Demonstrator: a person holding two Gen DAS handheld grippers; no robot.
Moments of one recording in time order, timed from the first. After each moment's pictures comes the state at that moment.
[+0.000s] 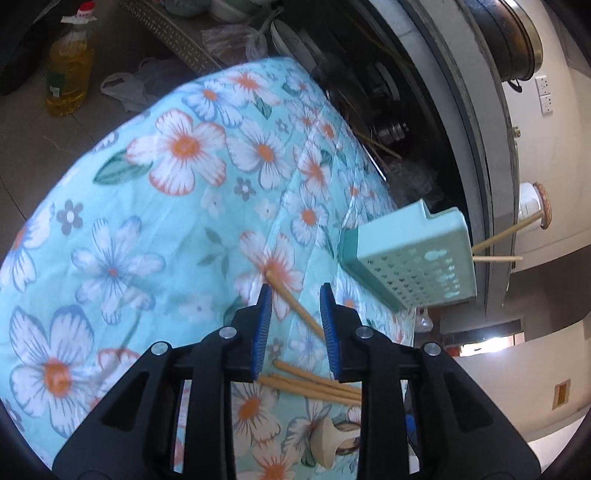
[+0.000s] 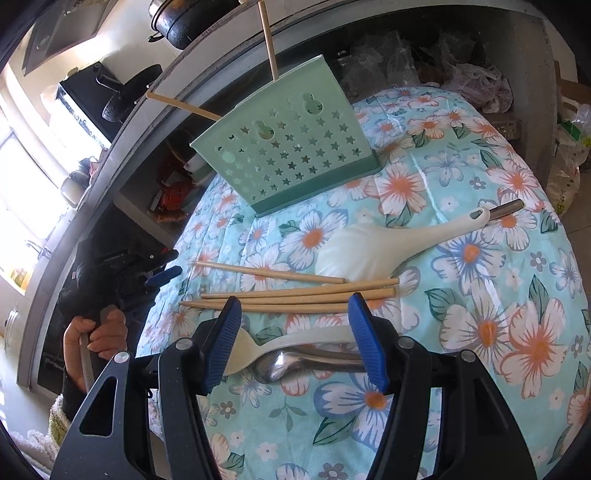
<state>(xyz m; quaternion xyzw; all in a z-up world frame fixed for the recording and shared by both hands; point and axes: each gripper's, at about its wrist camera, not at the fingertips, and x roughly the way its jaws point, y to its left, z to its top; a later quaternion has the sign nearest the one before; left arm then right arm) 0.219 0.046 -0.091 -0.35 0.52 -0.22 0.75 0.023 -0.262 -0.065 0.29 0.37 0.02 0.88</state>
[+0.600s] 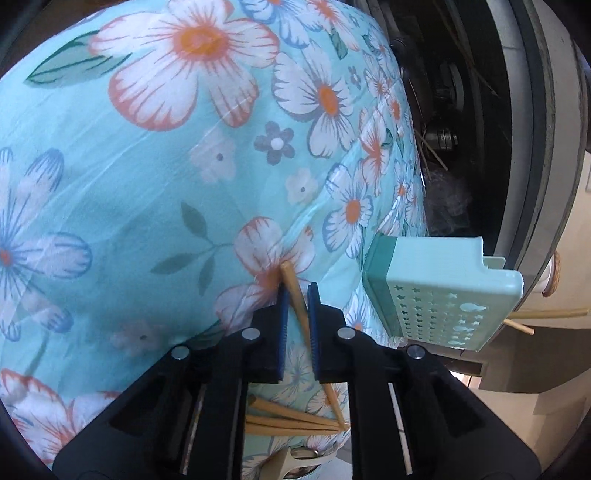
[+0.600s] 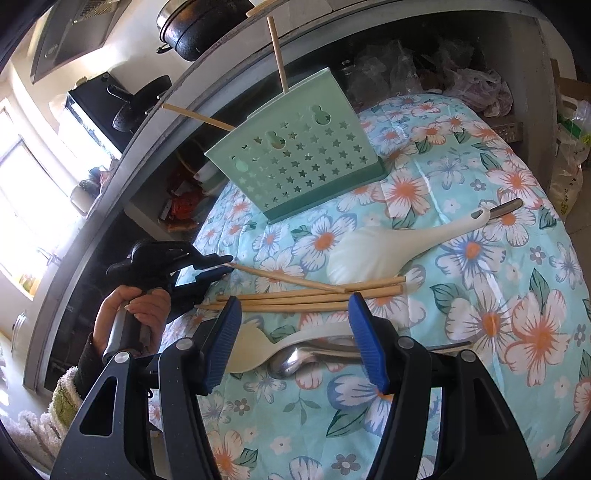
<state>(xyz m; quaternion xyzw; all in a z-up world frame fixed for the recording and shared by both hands) 0.258 0.025 -0.152 -0.46 0.59 -0.15 0.65 0.008 -0.258 -0.059 0.30 0.34 0.03 0.89</state>
